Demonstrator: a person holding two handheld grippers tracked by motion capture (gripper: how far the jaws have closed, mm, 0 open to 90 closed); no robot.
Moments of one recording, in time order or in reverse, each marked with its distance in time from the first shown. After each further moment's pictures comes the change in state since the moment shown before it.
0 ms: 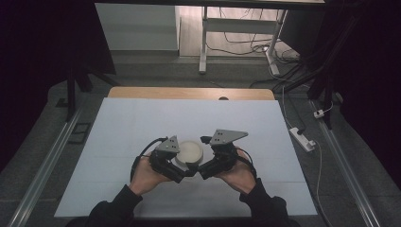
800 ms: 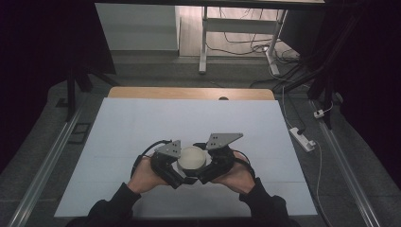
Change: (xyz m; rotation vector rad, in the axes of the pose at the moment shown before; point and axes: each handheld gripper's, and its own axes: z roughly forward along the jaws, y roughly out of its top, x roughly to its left) left arm -0.001 0.001 -0.002 0.012 -0.229 0.128; right arm 0.003 -0.002 0.003 0.023 0.179 -0.028
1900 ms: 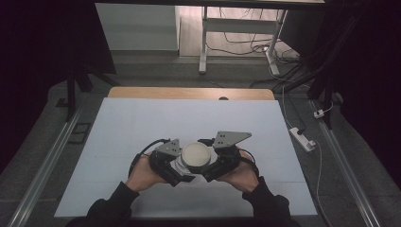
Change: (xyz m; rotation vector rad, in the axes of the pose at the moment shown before) left arm 0.009 -0.007 0.000 0.044 0.090 -0.032; right arm 0.000 0.003 -0.015 -0.060 -0.072 -0.037
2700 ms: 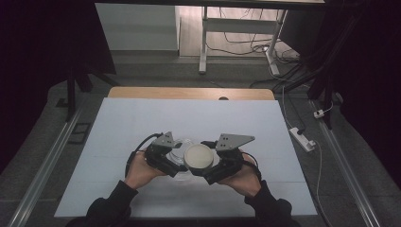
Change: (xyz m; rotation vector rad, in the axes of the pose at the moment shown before) left arm 0.018 -0.009 -0.007 -0.012 0.138 -0.113; right arm 0.008 -0.004 -0.008 0.016 -0.037 0.026
